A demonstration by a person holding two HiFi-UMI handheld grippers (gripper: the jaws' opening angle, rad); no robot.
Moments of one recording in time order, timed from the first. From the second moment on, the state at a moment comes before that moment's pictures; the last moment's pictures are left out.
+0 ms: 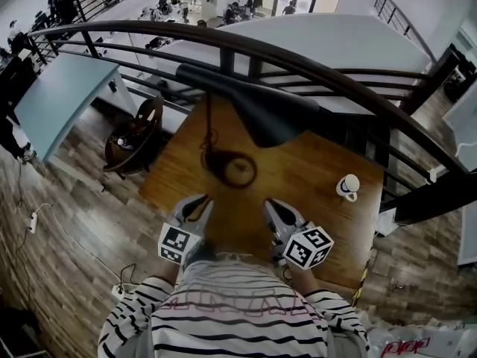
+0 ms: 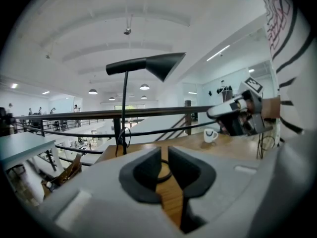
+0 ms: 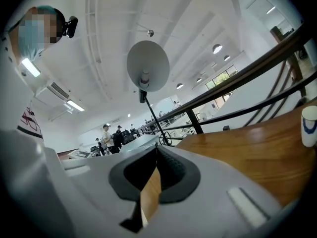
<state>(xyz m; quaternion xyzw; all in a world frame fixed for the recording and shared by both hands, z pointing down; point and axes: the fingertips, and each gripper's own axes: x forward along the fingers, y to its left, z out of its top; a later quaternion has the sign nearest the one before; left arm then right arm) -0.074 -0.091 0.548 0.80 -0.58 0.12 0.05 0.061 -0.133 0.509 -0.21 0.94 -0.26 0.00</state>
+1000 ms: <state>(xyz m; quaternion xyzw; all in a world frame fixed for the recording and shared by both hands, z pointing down) -0.058 -0.077 0.571 0.80 -0.57 0.15 0.07 0.064 -0.115 0.585 -0.19 0.93 -0.31 -0.09</state>
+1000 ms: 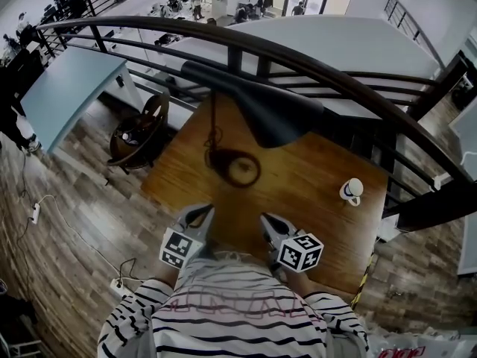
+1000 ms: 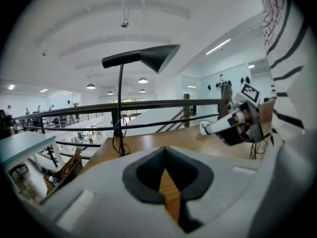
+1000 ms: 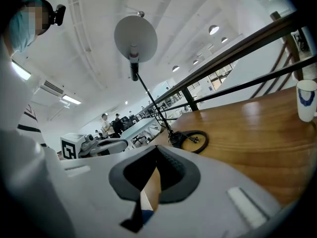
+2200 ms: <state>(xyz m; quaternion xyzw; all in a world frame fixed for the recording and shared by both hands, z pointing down) -0.055 -0.061 0.571 0.81 -0.57 0.15 0.07 0.057 -0.116 0.564 -0.21 0.94 -0.28 -0.05</state>
